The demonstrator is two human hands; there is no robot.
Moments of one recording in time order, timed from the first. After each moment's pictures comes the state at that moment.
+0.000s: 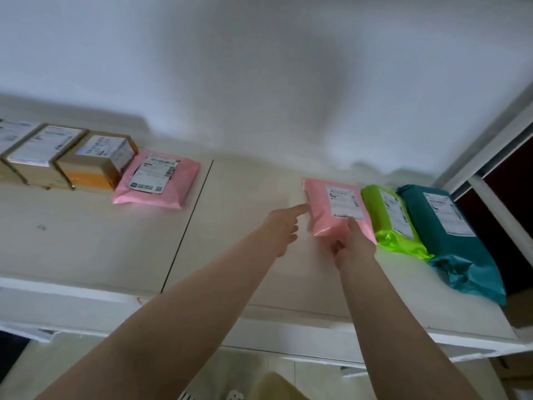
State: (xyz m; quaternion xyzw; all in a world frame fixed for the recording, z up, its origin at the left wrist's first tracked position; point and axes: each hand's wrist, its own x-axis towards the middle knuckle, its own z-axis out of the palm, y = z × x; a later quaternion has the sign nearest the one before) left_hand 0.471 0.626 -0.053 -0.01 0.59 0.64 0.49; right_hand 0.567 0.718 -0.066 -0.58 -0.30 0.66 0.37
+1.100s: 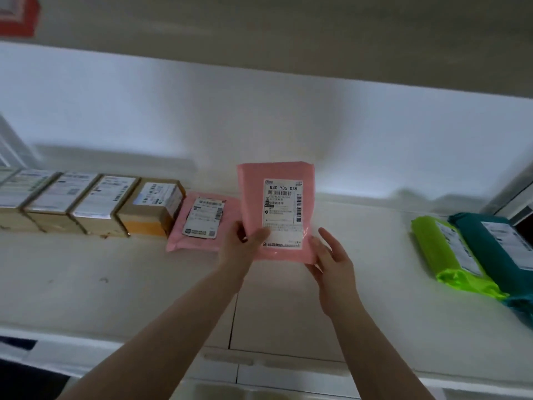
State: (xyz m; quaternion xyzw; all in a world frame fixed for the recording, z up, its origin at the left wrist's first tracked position) left_hand 0.347 0.486 -0.049 0.10 0.68 0.68 0.23; right_hand 0.475 0.600 -0.052 -0.34 -0.44 0.78 0.30
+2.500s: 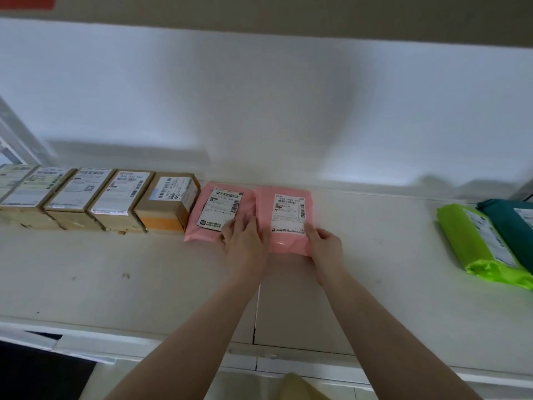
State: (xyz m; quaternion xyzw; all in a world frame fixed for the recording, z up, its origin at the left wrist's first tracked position) left_hand 0.325 0.479 -0.085 0.19 0.95 0.25 0.00; right_hand 0.405 0.601 -0.093 -0.46 -0.61 0.62 0.22
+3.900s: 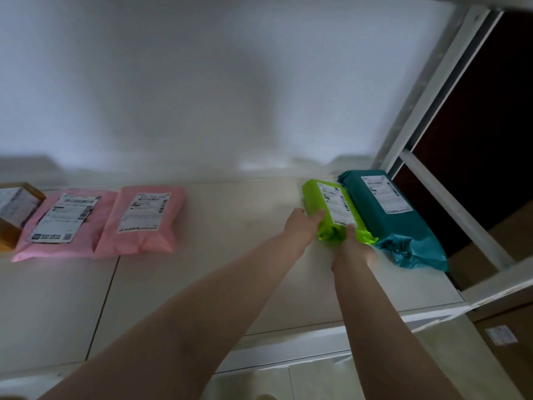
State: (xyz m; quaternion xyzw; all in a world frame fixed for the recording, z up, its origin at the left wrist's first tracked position) left_hand 0.553 0.765 -0.048 0.19 0.73 0.50 0.42; right_hand 0.646 0.805 -0.075 -0.69 -0.31 0.55 0.36
